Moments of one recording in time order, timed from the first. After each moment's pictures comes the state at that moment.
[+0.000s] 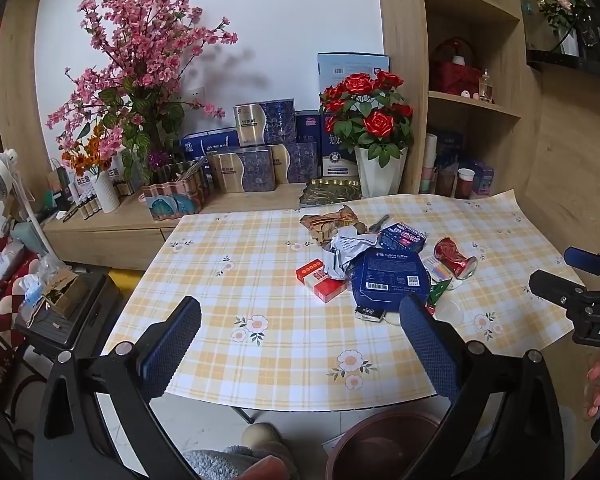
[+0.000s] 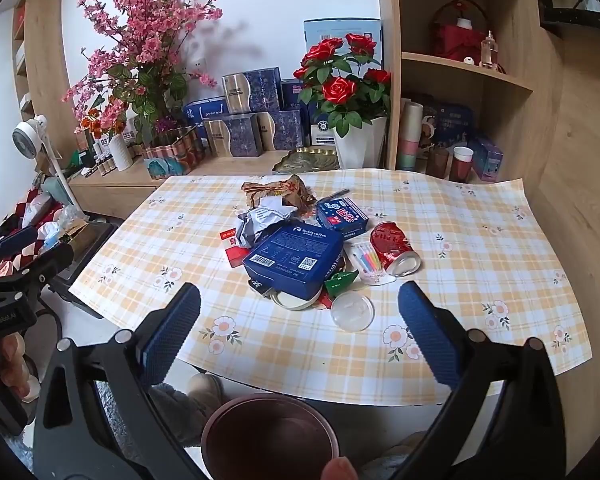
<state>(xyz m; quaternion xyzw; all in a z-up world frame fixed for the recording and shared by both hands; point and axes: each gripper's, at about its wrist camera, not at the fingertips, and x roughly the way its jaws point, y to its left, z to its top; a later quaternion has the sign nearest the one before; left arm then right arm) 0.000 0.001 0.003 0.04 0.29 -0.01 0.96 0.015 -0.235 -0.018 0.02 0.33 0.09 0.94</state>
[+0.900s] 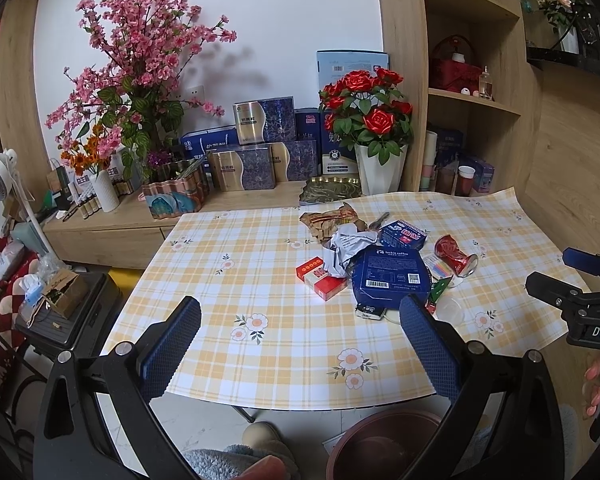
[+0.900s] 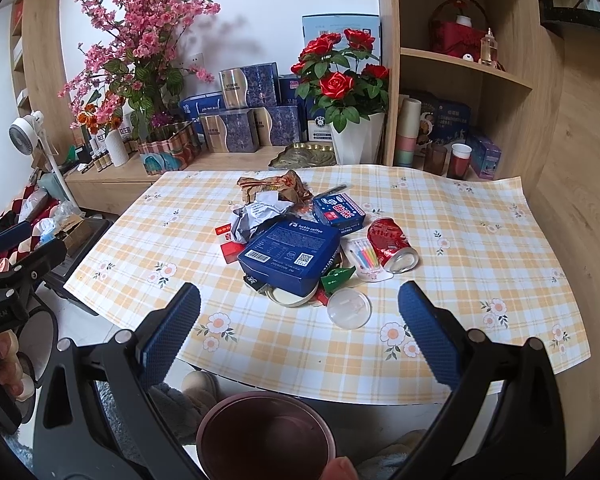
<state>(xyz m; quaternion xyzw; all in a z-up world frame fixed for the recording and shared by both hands) 0.001 0.002 0.003 0.04 0.29 -0.01 0.96 0.019 -0.234 -0.021 0.01 0.33 0.09 0.94</state>
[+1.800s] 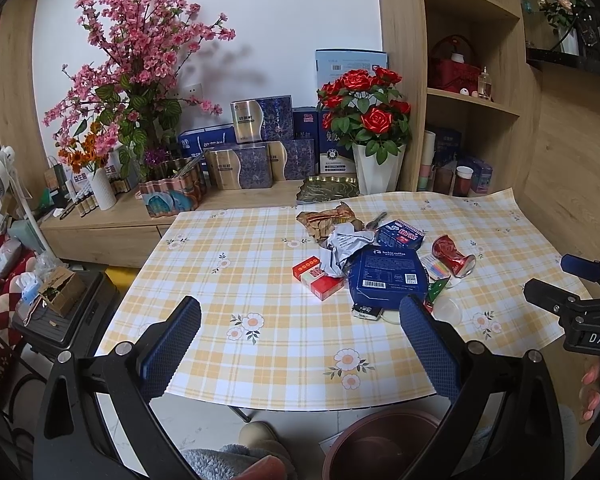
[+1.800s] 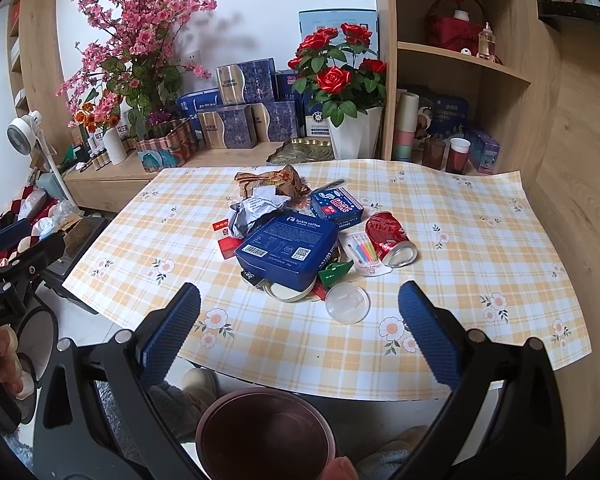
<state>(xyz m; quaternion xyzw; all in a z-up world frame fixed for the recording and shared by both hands) 0.004 0.001 -0.003 0.04 0.29 -0.01 0.96 0.022 -0.236 -0.026 0.02 0.34 0.08 0.94</state>
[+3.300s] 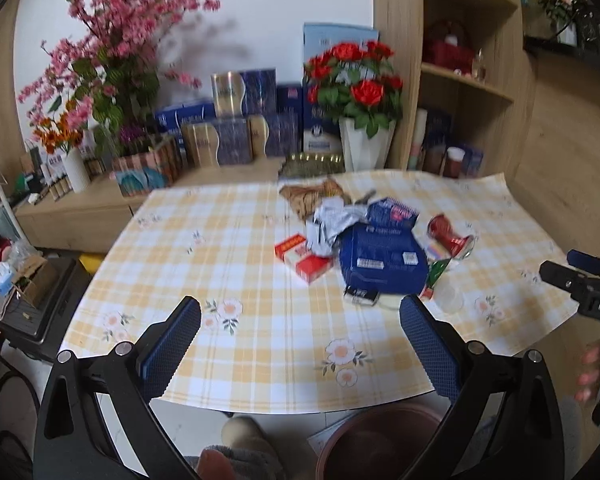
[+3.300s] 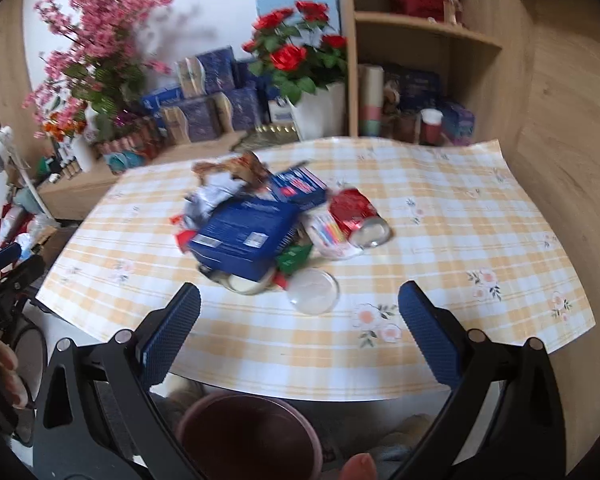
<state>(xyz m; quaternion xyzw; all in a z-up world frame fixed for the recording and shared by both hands) 0.046 0.008 -0.063 0.02 0.33 -0.05 0.94 0.047 -0.272 -0.075 0.04 0.37 0.03 0.93</state>
